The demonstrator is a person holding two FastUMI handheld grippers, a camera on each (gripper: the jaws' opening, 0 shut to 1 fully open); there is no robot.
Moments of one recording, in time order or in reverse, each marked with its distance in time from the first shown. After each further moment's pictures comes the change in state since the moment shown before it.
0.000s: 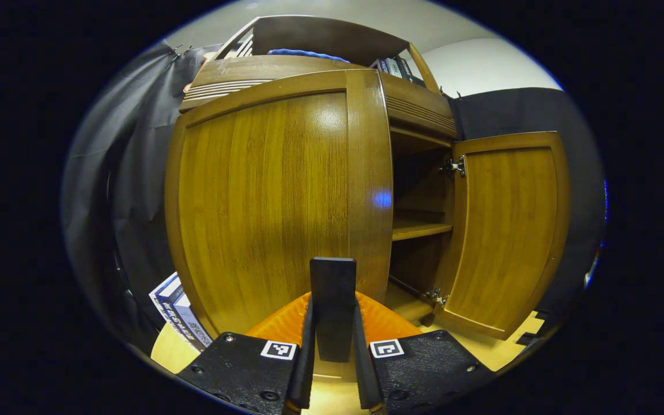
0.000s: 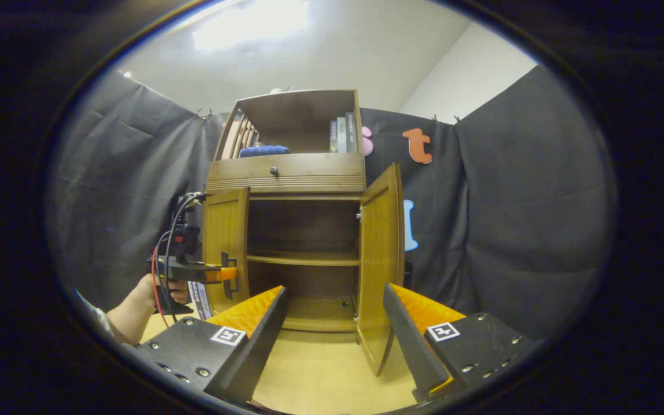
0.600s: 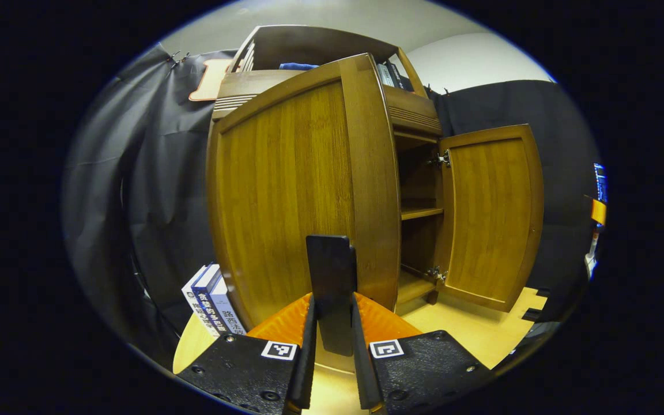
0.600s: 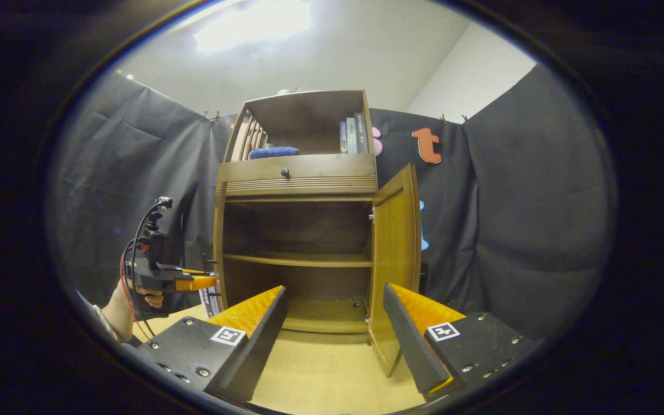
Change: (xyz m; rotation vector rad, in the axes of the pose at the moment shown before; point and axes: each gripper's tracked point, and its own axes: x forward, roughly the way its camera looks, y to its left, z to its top) left arm -0.073 0.036 -0.017 0.055 0.013 -0.009; right arm 0.004 0.017 0.004 0.011 -0.012 0.038
